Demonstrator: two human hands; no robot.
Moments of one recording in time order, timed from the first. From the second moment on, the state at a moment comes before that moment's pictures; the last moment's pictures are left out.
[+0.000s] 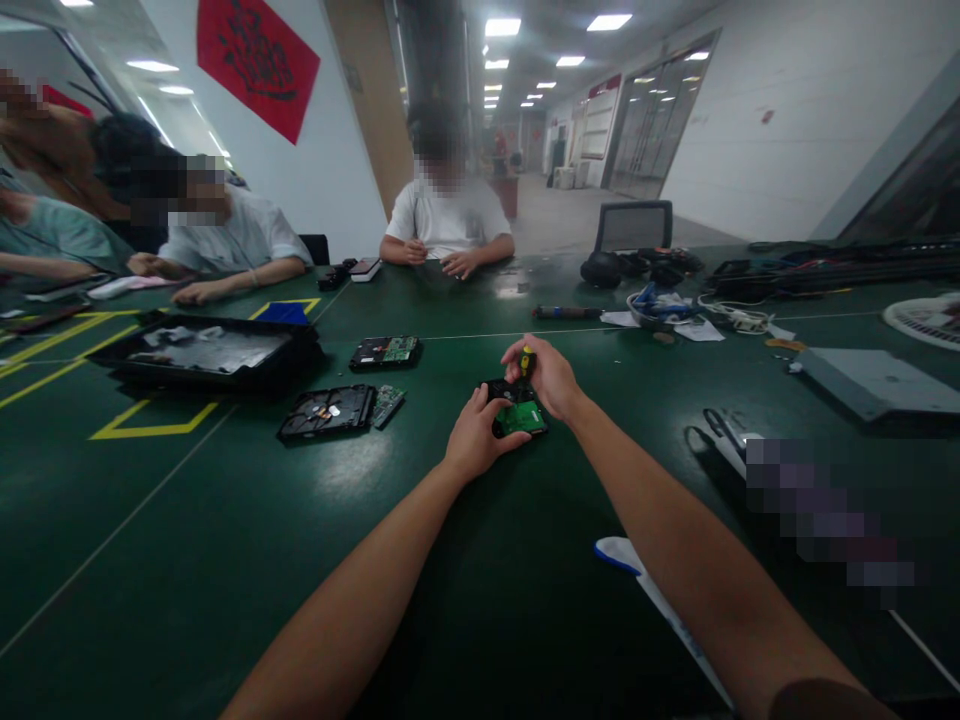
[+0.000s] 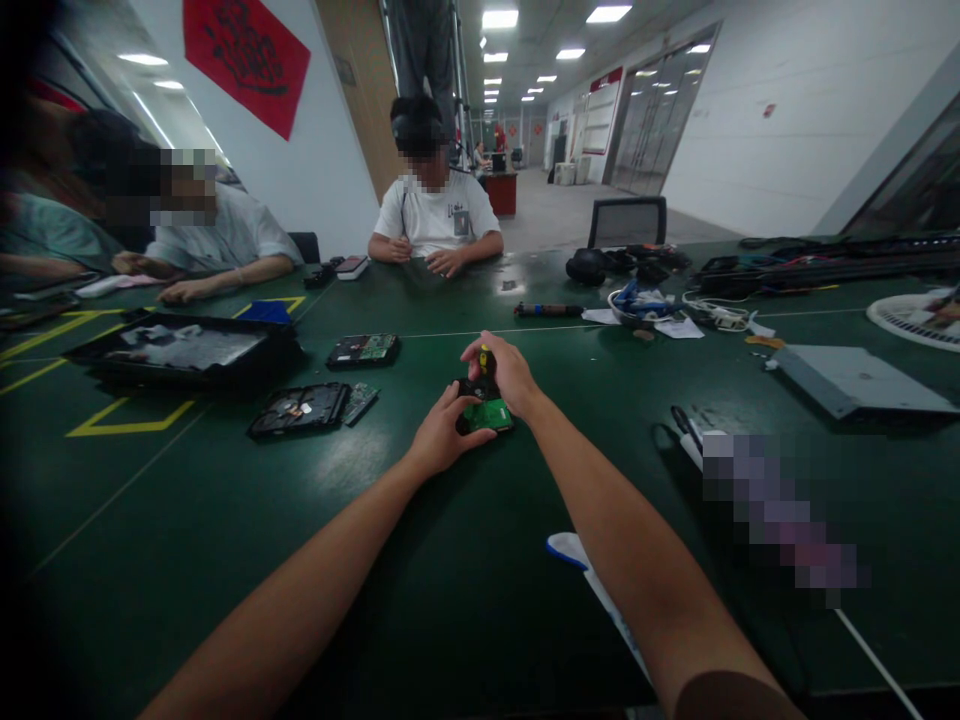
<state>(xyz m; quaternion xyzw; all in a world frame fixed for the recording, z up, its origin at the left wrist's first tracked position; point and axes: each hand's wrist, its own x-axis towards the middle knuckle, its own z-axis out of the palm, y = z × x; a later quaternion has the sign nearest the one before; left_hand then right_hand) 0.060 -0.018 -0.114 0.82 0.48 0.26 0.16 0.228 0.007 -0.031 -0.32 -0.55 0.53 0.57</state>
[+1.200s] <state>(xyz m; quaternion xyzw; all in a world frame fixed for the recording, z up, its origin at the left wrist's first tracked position) 0.059 -0.019 -0.114 0.82 0.47 0.27 0.16 0.234 0.008 -0.027 -0.34 -0.54 0.51 0.57</state>
